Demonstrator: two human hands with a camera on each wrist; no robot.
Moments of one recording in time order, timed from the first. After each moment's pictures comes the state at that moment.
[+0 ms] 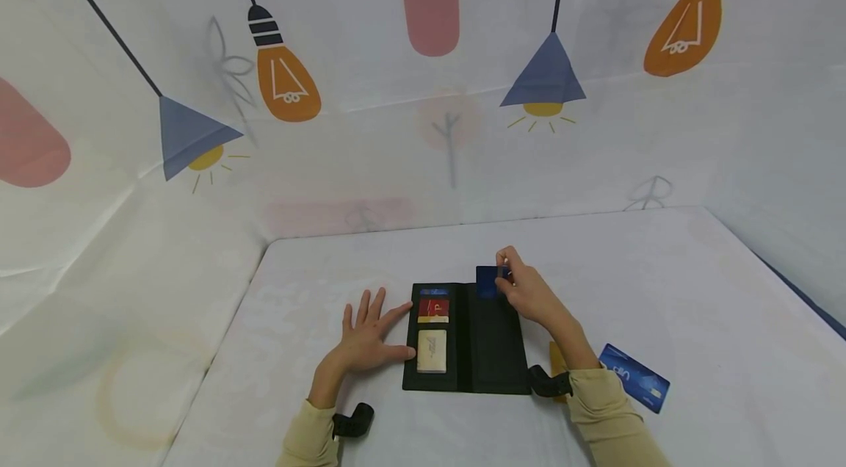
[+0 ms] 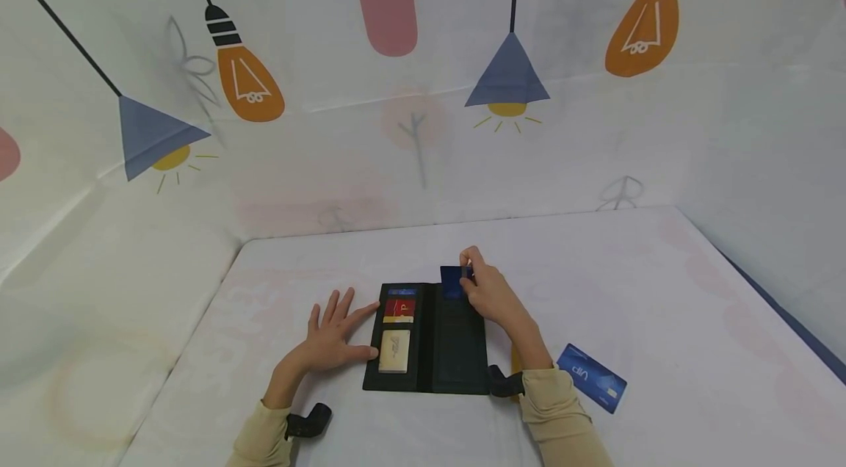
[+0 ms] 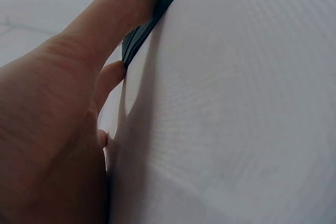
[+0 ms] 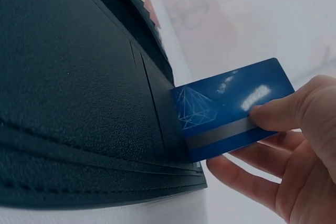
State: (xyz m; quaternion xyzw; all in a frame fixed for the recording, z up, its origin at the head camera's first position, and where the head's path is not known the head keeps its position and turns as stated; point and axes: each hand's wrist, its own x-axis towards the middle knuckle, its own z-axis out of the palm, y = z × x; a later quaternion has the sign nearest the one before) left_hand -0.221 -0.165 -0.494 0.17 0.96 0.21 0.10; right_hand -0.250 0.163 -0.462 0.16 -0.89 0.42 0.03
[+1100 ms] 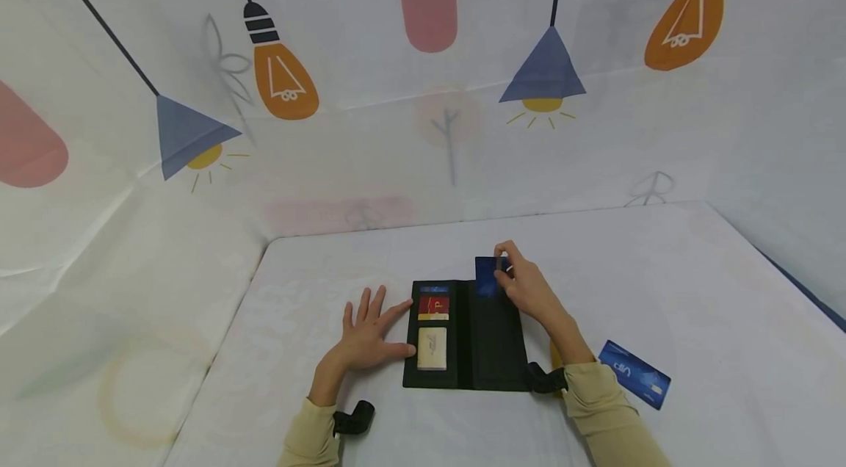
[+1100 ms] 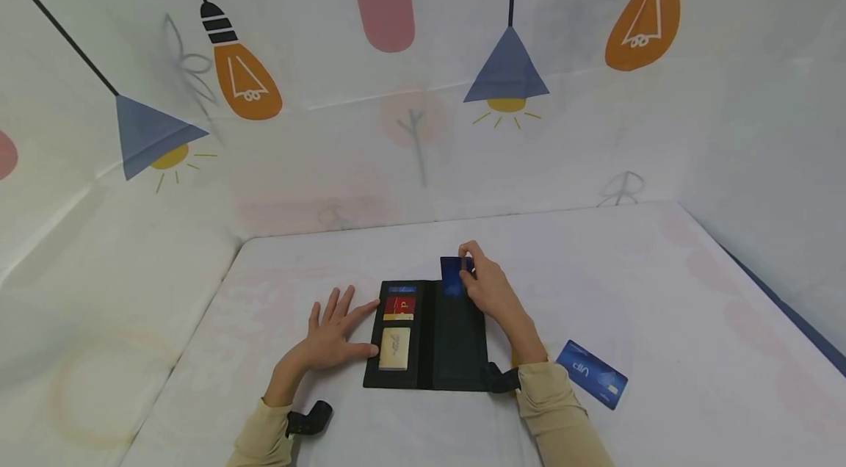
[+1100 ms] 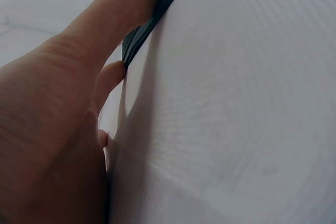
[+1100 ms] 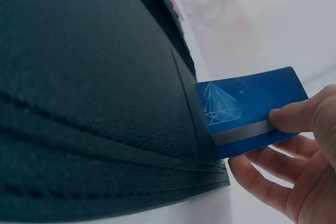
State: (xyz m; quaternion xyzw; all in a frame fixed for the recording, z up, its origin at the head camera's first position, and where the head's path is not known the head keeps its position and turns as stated) left_hand -0.222 -0.164 -0.494 0.17 0.96 0.21 0.11; right_hand -0.258 0.161 -0.471 0.14 -0.89 0.42 0.07
